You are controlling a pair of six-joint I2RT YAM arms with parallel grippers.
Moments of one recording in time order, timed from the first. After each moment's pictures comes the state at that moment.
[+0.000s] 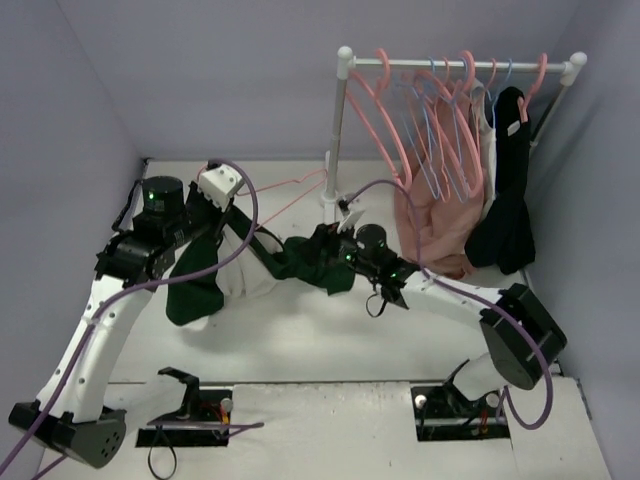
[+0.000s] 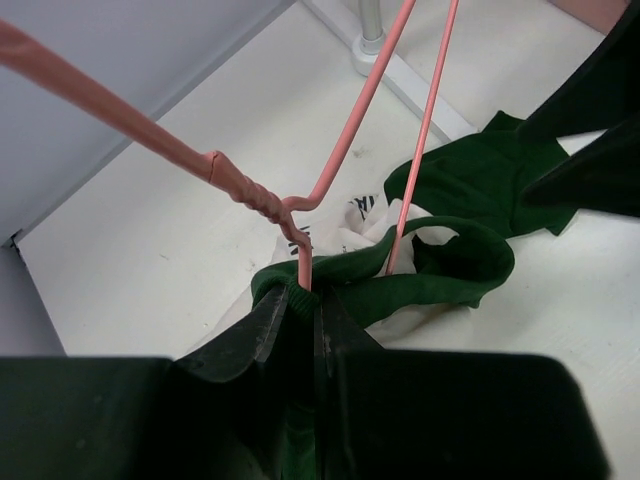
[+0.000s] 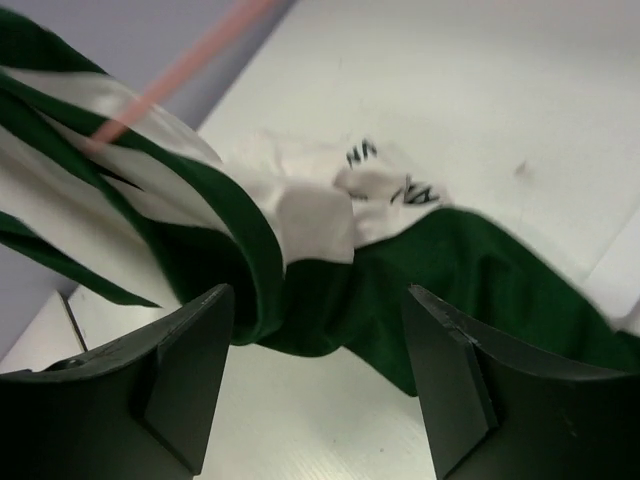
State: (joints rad) left arm -0.32 1.07 1.34 -0.70 0.20 0.35; right arm 0.72 1.44 0.76 0.53 -0.14 0.50
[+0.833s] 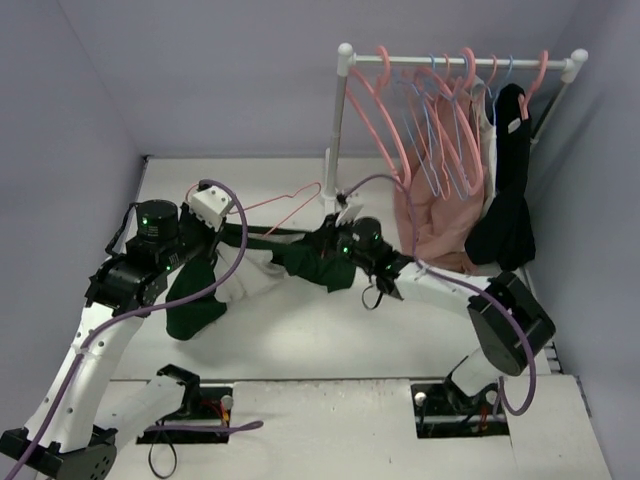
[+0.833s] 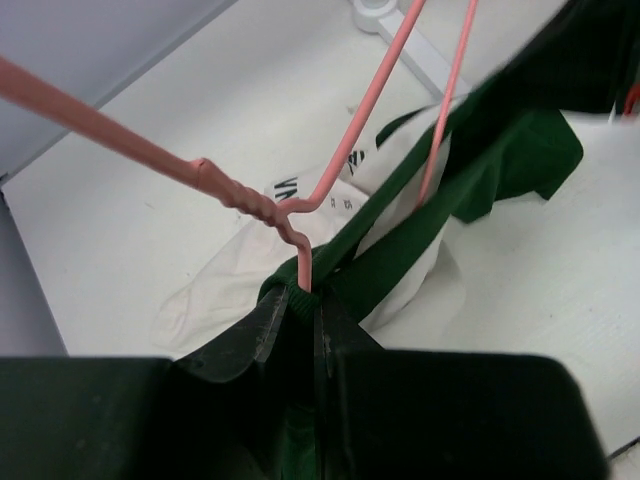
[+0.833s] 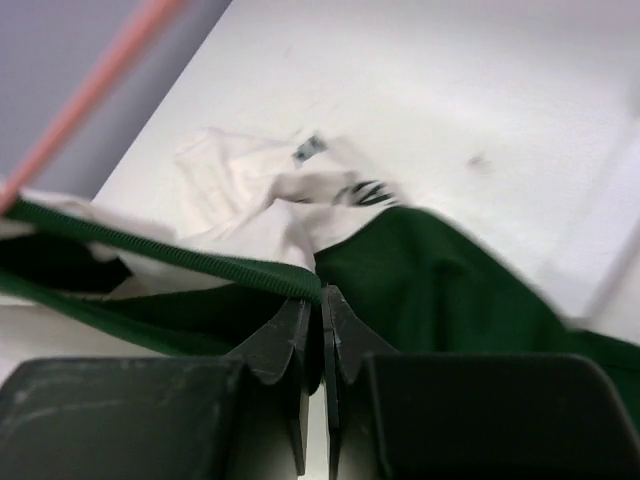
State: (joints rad) left arm -0.35 0.93 1.22 -0.73 0.13 0.30; right arm 0.73 1.57 0.81 0.54 -0.08 0.49
